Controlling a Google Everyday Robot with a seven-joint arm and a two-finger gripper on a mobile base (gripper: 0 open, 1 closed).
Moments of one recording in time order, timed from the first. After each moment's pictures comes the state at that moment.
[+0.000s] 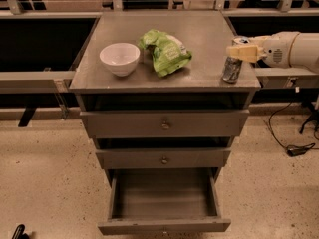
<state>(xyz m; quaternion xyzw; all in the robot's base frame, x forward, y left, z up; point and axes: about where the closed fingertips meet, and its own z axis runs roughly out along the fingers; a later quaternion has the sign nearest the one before) 0.709 -0.250 0.921 -0.30 0.75 0.19 0.55</state>
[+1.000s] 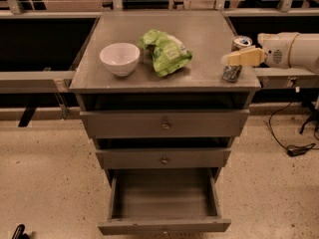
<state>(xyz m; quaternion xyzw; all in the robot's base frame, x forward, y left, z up) 0.709 -0.250 0.921 -0.30 0.75 0.19 0.55</state>
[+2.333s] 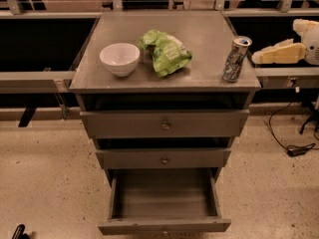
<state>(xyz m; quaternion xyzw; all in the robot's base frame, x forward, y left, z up) 0.655 -0.304 0.973 -0.32 0.73 0.14 0.59</state>
